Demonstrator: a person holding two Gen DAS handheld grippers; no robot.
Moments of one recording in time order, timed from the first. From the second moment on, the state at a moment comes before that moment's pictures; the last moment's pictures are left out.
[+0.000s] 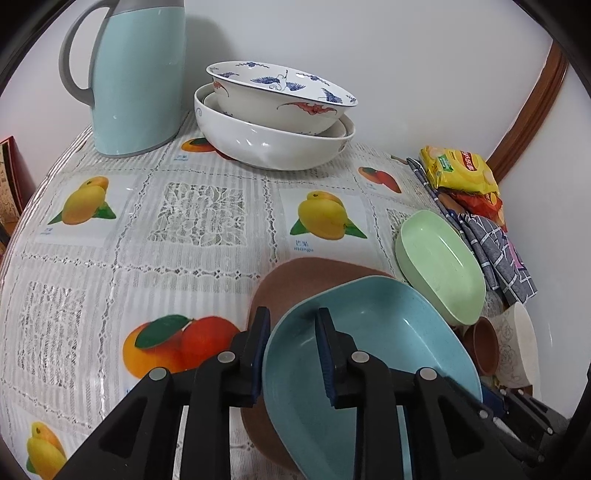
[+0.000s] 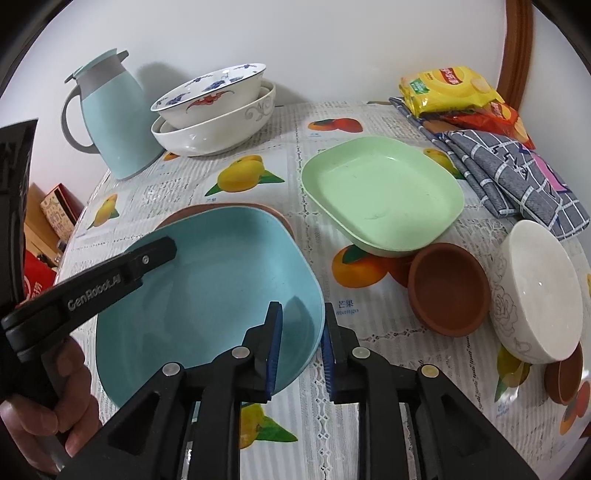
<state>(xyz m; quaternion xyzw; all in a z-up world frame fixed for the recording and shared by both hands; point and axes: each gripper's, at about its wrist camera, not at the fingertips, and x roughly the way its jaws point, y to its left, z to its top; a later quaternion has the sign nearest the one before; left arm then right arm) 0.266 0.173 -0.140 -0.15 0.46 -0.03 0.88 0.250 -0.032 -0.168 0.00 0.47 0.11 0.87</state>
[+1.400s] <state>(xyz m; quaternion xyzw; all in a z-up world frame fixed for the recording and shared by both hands) 0.256 0.189 -0.116 -0.14 0.43 0.00 0.89 0.230 -0.031 -0.153 0.00 0.48 0.17 0.86</state>
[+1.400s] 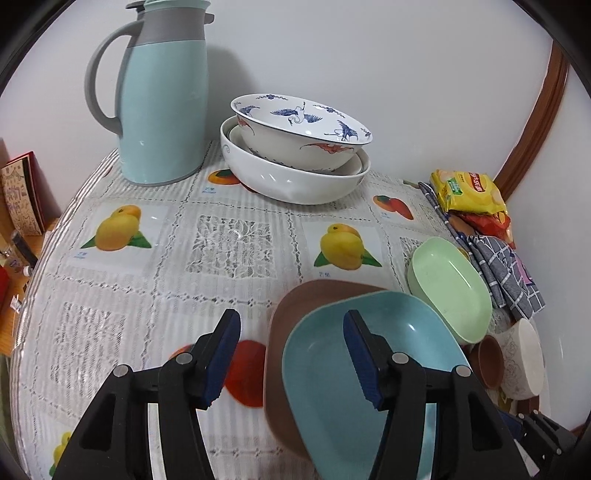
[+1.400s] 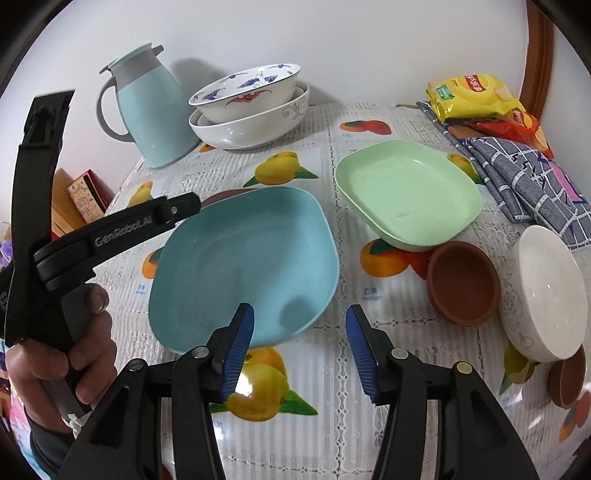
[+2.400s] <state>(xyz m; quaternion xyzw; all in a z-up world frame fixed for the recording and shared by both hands) 0.210 0.199 -0.114 -0.14 0.45 0.00 0.88 0.218 0.006 -0.165 -0.01 0.46 0.22 0.86</state>
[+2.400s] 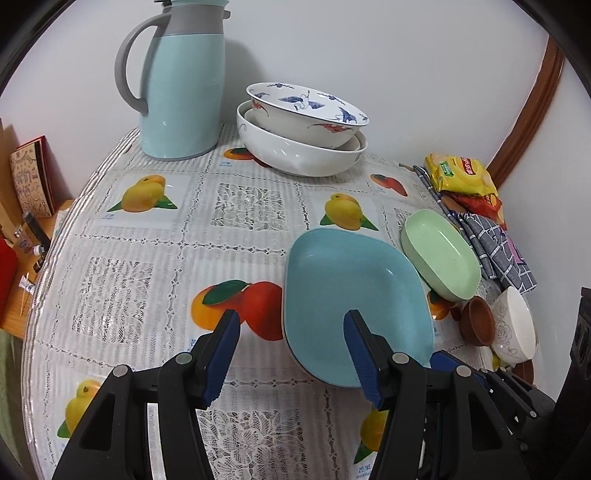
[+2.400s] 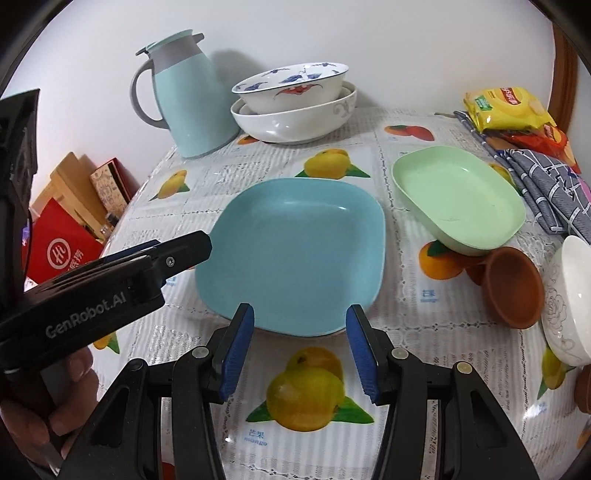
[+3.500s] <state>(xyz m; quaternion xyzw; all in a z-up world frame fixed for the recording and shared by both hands) 0.227 0.072 -0.044 -0.07 0.42 -0.04 0.91 0.223 -0.171 -0.075 0.03 0.38 0.15 0.91</state>
